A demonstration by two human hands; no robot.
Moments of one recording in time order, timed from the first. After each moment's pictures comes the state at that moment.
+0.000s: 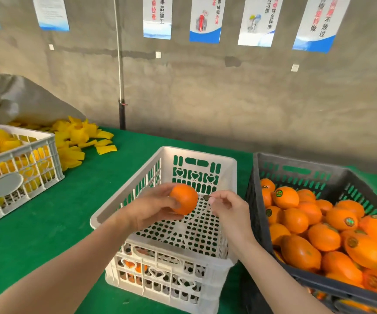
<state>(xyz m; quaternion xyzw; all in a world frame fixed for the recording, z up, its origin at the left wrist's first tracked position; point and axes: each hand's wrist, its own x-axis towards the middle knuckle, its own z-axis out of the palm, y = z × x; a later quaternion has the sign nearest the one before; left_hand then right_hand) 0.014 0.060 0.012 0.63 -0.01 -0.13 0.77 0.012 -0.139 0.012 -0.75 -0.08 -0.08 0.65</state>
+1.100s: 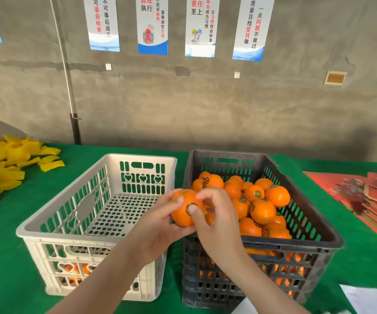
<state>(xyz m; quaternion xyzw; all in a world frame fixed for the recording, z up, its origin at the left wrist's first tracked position) -0.073 -0.128 0.040 0.44 -0.07 -0.17 0.88 -0.081 -0.272 0.037 -0.79 -0.20 -0.30 0.49</state>
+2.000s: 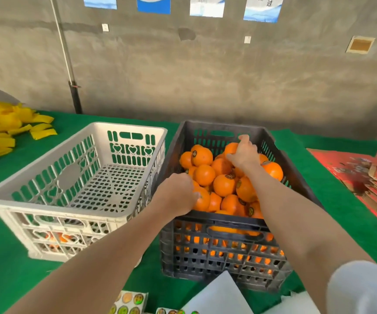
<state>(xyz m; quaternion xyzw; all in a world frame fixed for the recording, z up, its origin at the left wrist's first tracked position) -0.001 -0.216 0.006 0.97 -0.06 0.05 0.22 0.144 -0.409 0.009 -0.95 0.07 -0.15 0.25</state>
